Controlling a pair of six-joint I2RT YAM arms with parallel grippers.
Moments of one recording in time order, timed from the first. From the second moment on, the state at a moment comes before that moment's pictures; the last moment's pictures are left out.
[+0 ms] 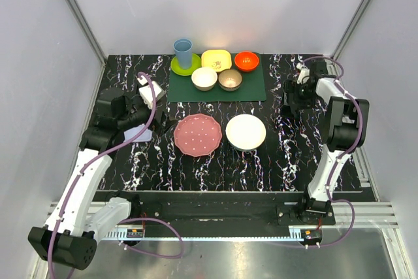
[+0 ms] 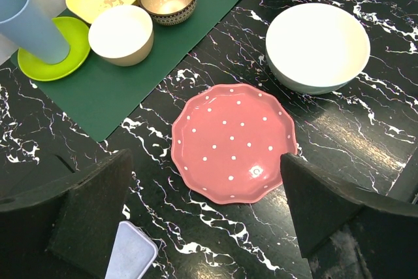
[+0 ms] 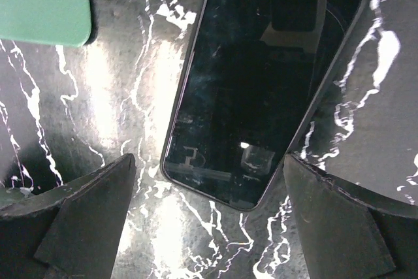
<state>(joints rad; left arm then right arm) -0.22 0.92 0.99 -0.48 0.60 0.32 -0.13 2.05 1.51 -0.59 -0.32 -0.08</state>
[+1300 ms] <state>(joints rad) -0.22 0.91 0.95 -0.45 0.59 0.32 0.04 2.33 1.88 -0.53 0.28 -0.04</state>
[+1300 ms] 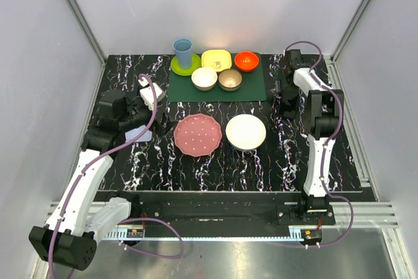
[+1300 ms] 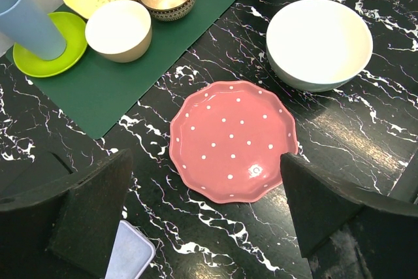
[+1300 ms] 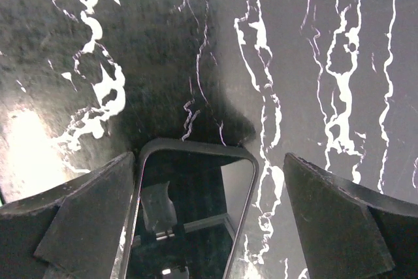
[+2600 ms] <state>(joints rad) -0.22 0.88 0.93 -0.44 0.60 0.31 -0.08 1.80 1.35 -0.61 0.10 -0.28</state>
